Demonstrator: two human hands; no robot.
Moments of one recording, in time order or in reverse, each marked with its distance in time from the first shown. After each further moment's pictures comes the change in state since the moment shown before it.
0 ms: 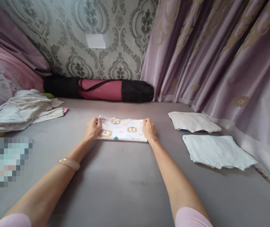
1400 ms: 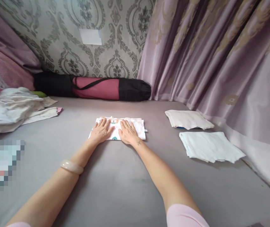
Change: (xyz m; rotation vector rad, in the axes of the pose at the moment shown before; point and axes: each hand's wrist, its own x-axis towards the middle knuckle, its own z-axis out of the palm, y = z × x) left_hand -0.025 0.012 0.029 0.331 -0.164 0.490; right_hand -0.048 -0.069 0.021 -0.080 -0.293 -0.616
